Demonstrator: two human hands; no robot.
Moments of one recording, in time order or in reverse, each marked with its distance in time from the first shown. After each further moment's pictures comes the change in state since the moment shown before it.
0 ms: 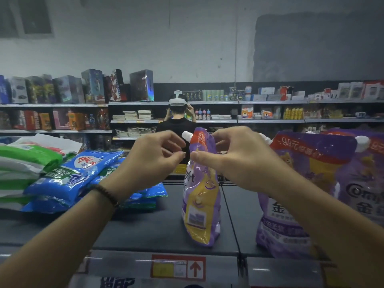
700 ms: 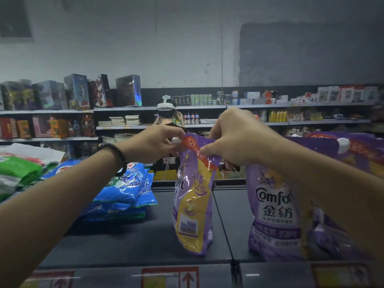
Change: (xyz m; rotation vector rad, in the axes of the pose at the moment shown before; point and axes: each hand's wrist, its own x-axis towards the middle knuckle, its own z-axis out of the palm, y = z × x) left_hand 0.086 -0.017 0.003 0.022 -0.423 0.140; right_hand 0.033 -0.015 -0.036 -0.269 -0.062 0.139
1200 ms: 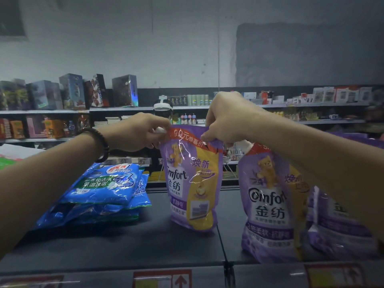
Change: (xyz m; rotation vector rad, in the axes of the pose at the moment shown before) left_hand 0.005 0.003 -0.033 0.173 -0.043 -0.029; right_hand 0.038 -0.003 -0.020 -0.207 0.050 -0.013
